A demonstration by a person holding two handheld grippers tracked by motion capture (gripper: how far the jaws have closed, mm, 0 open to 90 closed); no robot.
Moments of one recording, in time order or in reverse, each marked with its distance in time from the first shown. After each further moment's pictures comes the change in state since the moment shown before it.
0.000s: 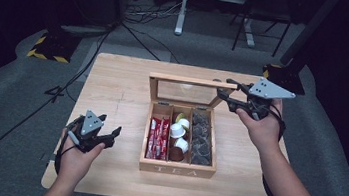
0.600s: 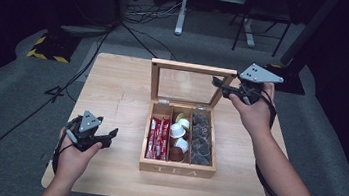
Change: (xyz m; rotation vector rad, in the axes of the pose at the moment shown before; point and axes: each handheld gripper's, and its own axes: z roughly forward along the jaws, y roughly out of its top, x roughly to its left) left arm 0.009 -0.009 0.007 0.052 -0.008 -0.028; right arm -0.020 0.008 0.036 0.041 -0.070 0.007
